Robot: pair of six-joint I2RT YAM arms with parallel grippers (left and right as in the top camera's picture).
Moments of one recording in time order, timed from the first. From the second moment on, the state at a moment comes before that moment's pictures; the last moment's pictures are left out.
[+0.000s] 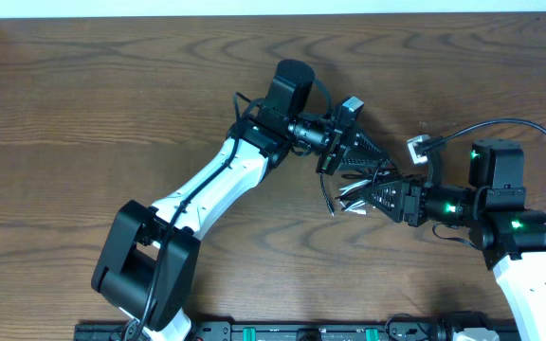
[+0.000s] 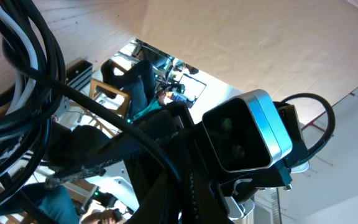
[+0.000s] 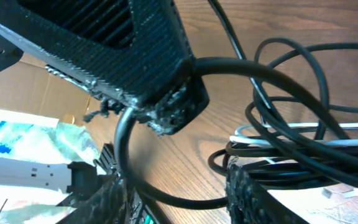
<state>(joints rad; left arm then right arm) -0.56 1.80 1.26 0.08 1.33 -1.56 0.05 1.03 0.79 -0.67 -0.93 0.22</state>
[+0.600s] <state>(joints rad) -0.56 1.80 1.26 0.08 1.33 -1.61 0.16 1.03 0.79 -0.67 -0.83 0.21</state>
